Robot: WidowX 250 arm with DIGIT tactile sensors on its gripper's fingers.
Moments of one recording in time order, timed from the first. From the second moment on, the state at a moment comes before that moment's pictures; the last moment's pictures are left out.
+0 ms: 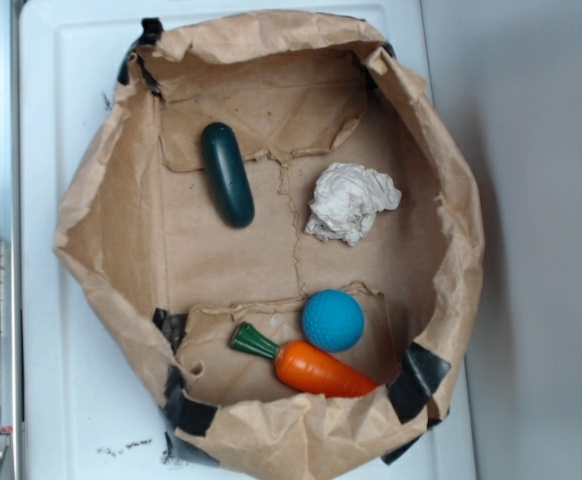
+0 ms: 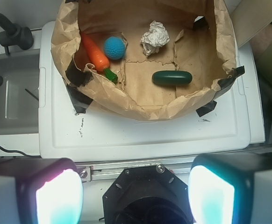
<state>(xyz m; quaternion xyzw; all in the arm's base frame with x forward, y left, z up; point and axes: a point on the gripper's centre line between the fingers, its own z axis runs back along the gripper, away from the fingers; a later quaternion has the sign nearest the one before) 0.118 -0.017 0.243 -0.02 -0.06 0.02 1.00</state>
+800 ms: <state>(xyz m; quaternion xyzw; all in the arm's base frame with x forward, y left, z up) 0.176 -0.002 0.210 -0.02 -0.05 0.06 1.00</state>
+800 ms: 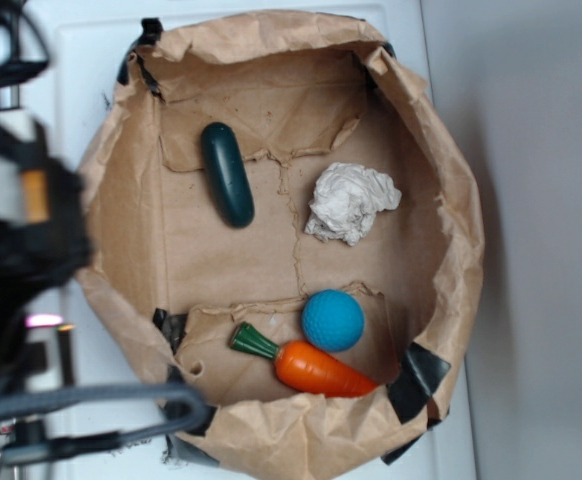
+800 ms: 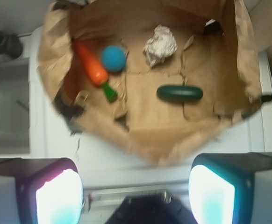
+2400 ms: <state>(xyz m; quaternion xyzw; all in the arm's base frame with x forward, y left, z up) 0.238 0.064 0.147 -0.06 0.00 -0.18 0.98</state>
